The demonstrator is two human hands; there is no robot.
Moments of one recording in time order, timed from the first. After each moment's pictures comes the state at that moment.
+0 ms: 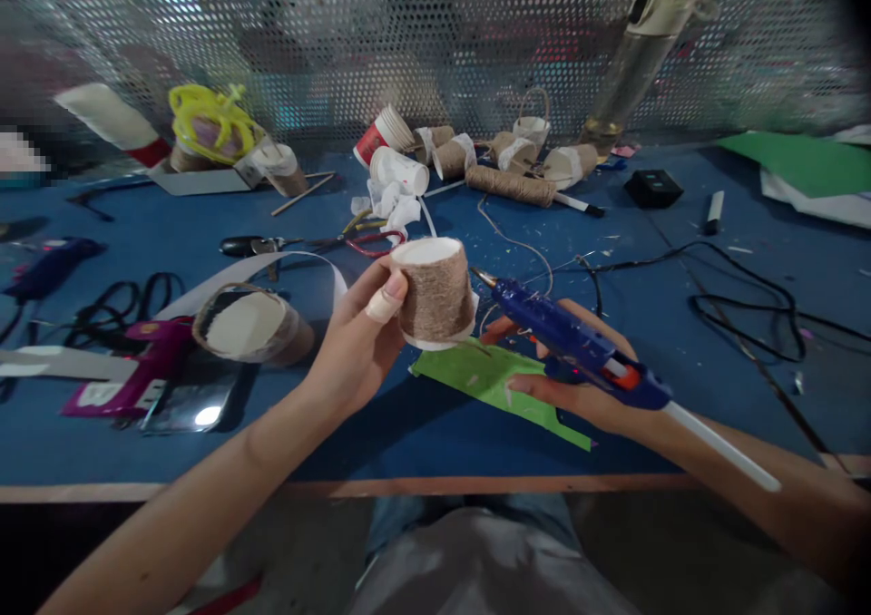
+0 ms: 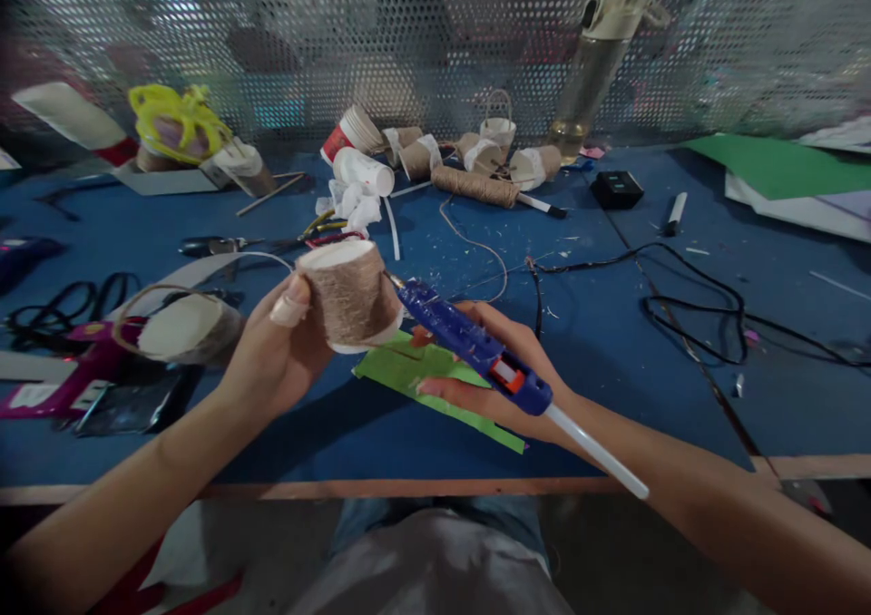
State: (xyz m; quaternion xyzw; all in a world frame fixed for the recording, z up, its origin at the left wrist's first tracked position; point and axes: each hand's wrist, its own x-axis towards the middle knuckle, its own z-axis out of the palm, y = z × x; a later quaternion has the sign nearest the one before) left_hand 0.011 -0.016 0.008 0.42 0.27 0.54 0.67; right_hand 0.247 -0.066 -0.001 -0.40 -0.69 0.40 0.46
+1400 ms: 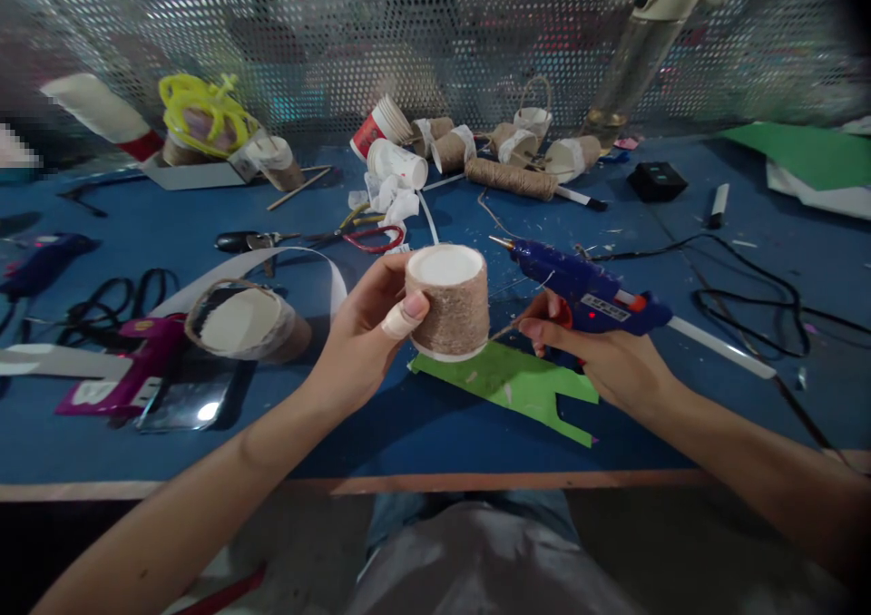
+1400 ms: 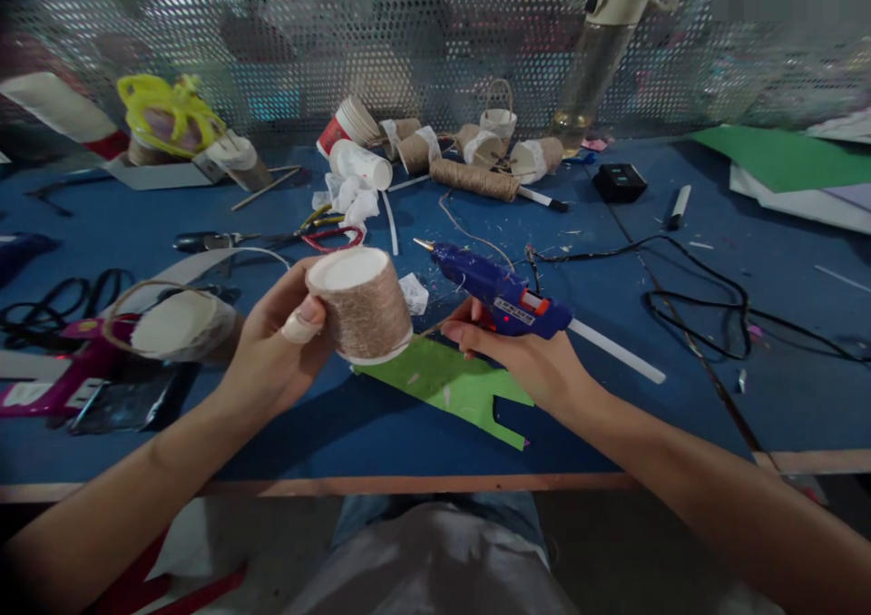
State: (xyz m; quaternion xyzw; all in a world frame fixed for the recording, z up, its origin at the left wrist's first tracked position) left_hand 0.012 -0.022 0.007 0.52 0.31 0.52 0.60; right_hand 0.255 -0.049 -0.013 -0.47 -0.54 0.52 0.47
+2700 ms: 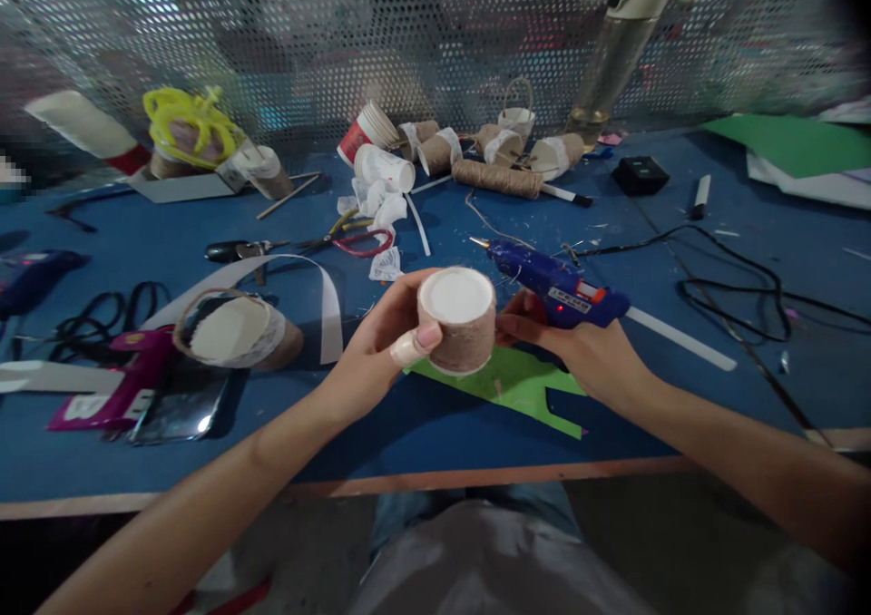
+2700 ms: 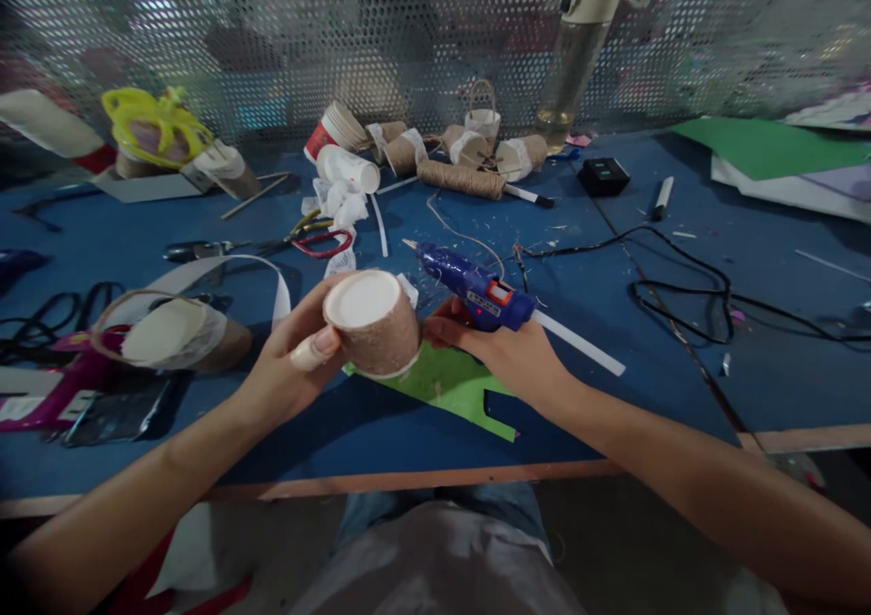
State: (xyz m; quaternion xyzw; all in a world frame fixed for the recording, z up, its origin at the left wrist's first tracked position) left_hand 0.015 -0.024 -0.008 0.58 0.24 0.44 0.64; right_hand 0.245 -0.050 -0.001 -0.50 -0.55 0.50 0.44
